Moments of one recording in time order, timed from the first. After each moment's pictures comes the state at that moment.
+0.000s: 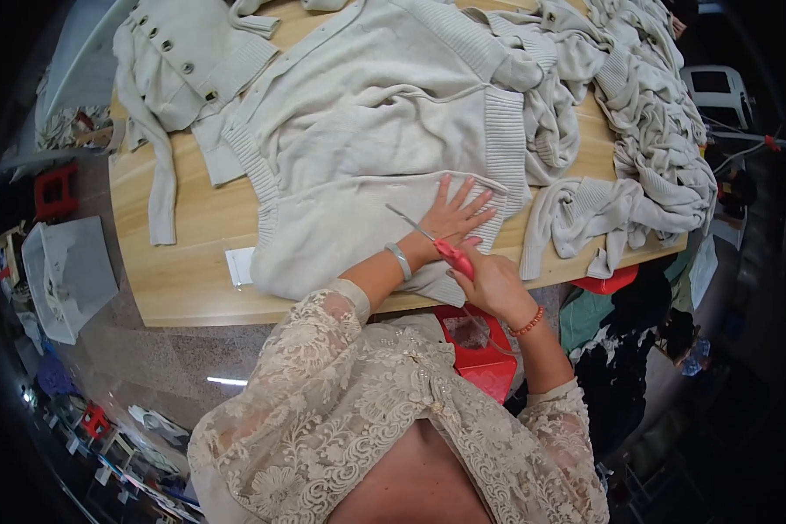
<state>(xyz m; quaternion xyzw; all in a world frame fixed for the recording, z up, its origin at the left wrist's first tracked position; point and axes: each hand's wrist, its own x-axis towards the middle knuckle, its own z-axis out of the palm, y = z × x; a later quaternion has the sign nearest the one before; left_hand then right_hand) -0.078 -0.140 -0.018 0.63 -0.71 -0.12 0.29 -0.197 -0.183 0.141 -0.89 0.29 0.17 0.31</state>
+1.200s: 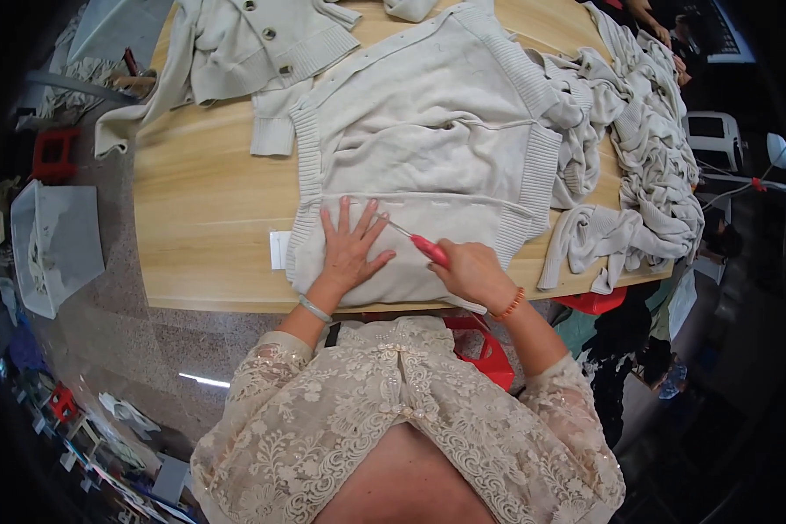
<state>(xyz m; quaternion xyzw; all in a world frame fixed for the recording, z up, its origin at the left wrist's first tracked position) 0.034 0.093 0.003 0.83 -0.51 -0.09 0.21 -0.092 -0.096 0.138 -0.93 0.17 0.21 0.26</state>
